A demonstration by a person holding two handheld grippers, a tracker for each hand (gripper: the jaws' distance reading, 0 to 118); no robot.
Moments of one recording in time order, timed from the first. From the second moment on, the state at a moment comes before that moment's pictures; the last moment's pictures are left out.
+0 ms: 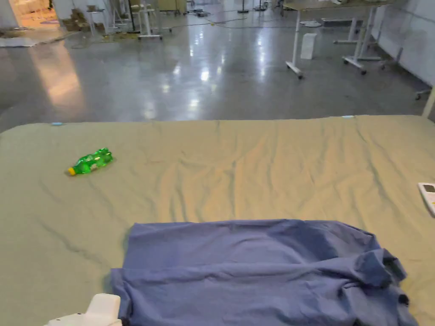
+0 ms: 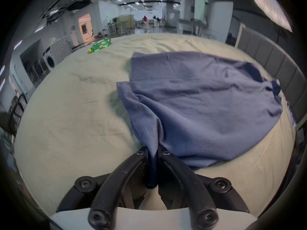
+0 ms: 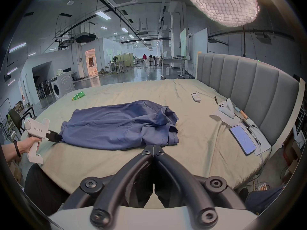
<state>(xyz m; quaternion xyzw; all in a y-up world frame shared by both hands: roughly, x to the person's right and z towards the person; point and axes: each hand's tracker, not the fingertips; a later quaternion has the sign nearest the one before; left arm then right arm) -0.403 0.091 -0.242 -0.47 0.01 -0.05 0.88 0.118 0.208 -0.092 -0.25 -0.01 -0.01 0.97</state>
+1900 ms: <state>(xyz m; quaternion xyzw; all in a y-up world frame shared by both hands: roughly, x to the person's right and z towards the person) -0.440 0.218 -0.044 -0.27 -0.01 0.04 0.96 0.164 0.189 -0.072 -0.27 -0.01 -0.19 0.94</state>
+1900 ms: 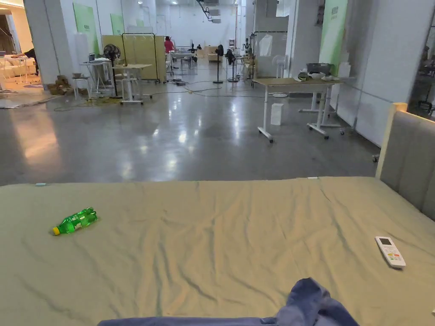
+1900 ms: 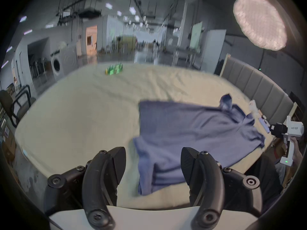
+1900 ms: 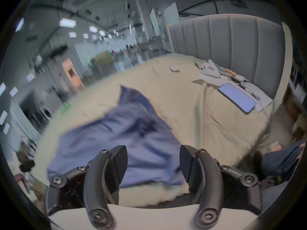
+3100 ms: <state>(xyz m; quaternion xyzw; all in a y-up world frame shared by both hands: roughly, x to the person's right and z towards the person) -0.340 0.326 0.007 -0.07 -0.07 -0.04 0.99 0.048 0.300 -0.030 -0.08 0.09 0.05 0.99</state>
